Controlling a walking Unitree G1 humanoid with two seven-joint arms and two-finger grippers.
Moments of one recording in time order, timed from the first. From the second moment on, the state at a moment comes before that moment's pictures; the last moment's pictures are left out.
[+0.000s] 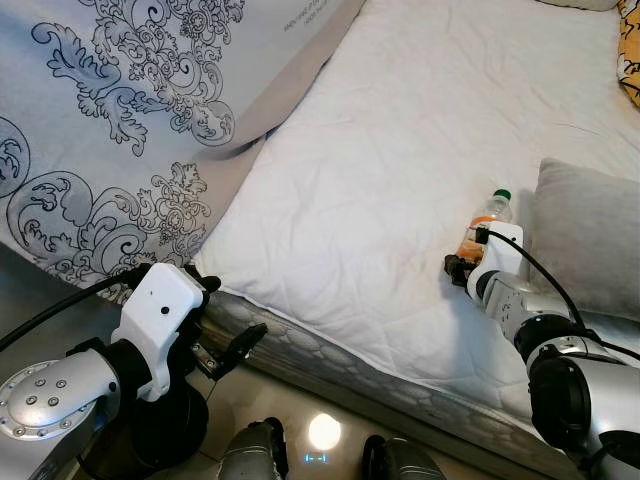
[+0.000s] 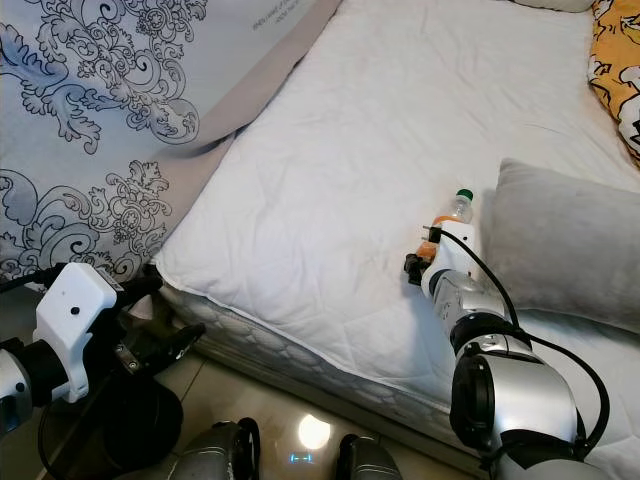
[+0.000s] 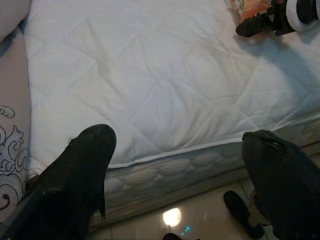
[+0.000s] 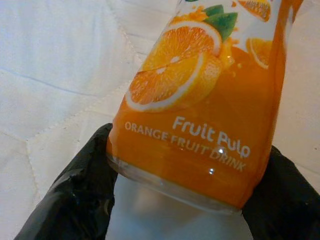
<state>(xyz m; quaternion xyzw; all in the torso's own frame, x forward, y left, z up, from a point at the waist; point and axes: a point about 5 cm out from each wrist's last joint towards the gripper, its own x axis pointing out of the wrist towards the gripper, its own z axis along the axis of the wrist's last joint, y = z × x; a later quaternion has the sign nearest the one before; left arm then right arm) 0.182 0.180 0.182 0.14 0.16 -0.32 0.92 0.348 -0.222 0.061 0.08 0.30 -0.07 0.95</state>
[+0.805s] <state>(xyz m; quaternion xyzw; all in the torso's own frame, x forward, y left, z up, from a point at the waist) 0.229 0.160 0.164 0.06 0.11 -0.21 0.97 0.315 -0.231 0.074 0.14 0.15 0.07 0.98</state>
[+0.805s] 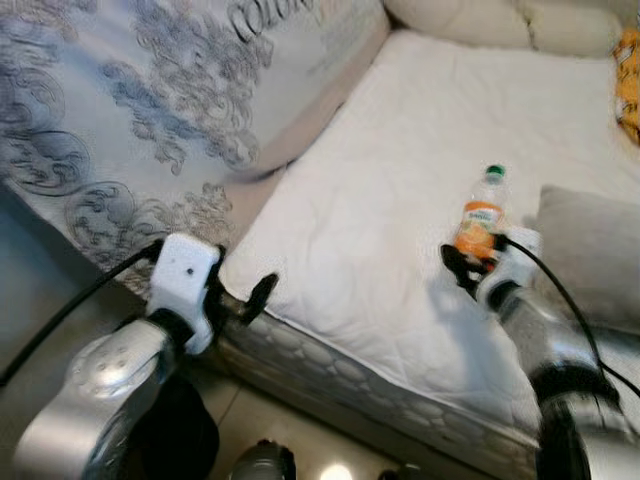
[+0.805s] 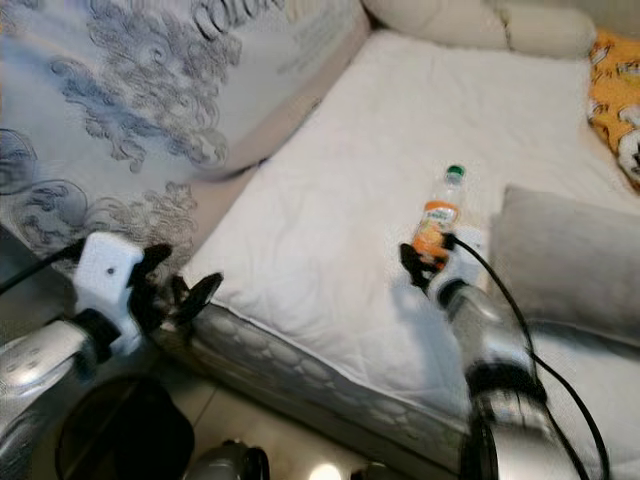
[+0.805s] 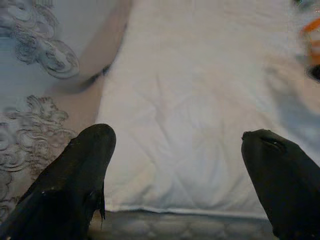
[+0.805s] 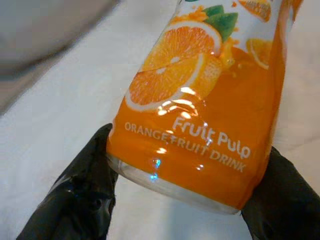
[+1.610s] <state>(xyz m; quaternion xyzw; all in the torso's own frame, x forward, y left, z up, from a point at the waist) 0.230 0.153 0.131 0.03 0.12 -0.14 0.98 0.211 -0.188 0.107 0.10 0.14 0.16 0.97</state>
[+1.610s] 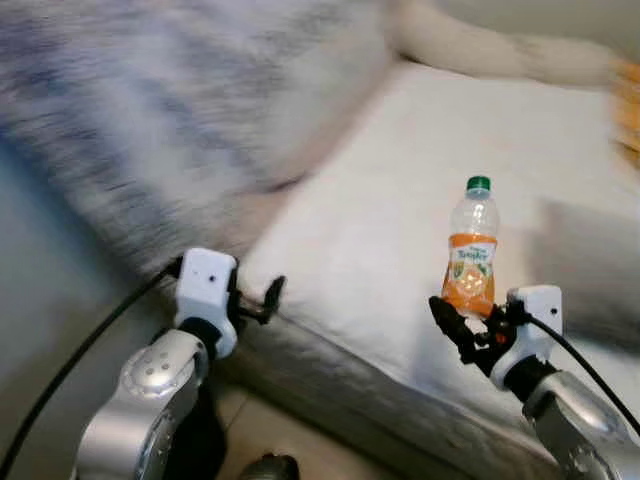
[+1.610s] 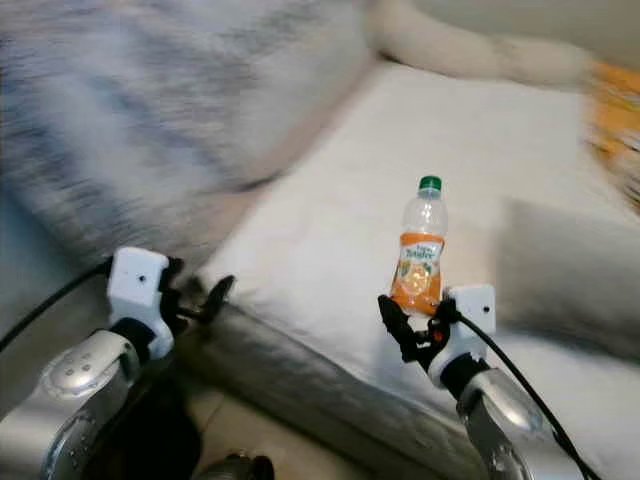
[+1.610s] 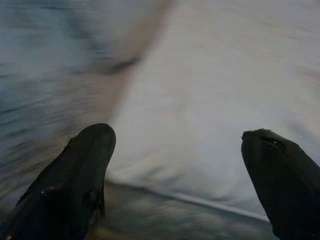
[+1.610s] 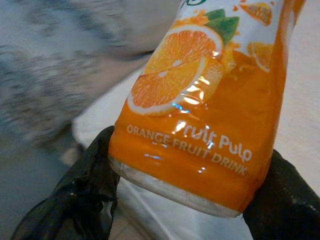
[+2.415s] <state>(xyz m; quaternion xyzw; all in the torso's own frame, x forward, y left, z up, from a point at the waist) 0.237 0.172 0.137 0.06 0.08 -0.07 0.99 0.208 -0.185 0.095 0.08 0.18 0.21 0.96</state>
